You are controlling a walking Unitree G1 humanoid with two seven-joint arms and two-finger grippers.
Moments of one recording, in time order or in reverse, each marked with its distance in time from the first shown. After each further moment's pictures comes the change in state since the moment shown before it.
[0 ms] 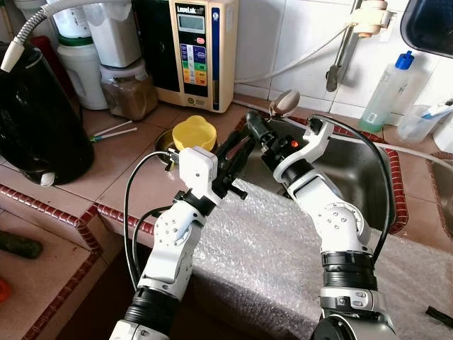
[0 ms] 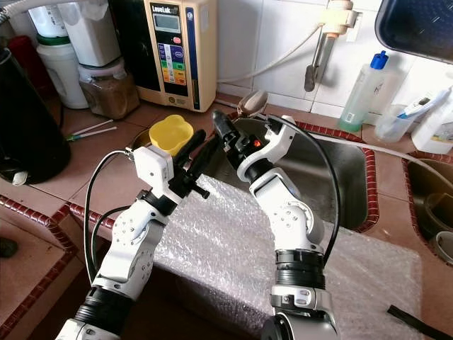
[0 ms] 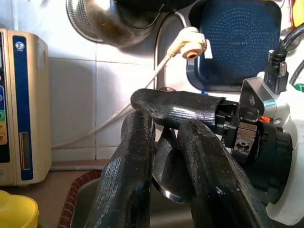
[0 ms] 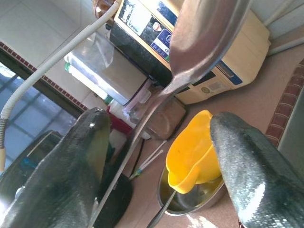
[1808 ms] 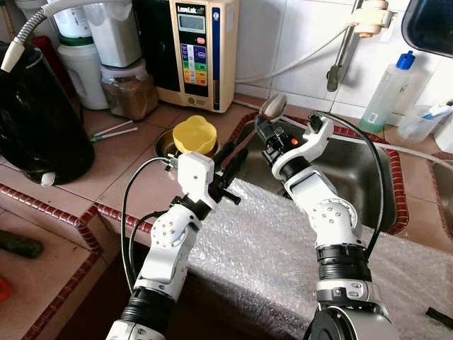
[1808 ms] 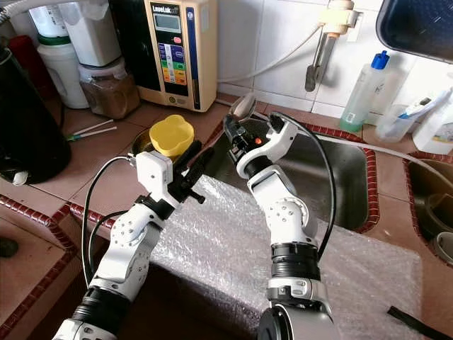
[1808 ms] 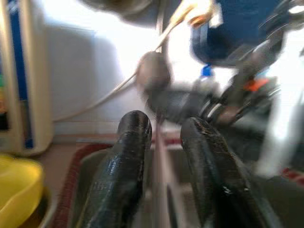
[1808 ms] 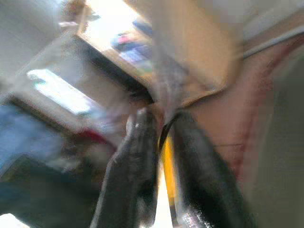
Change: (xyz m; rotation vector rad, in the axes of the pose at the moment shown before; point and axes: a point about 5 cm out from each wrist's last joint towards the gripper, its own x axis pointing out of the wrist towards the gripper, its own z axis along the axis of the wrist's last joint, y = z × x) left arm -0.004 -0.001 -0.014 -0.014 0.082 -0.026; right arm 0.004 -0.022 0.009 0.010 -0.068 -0.172
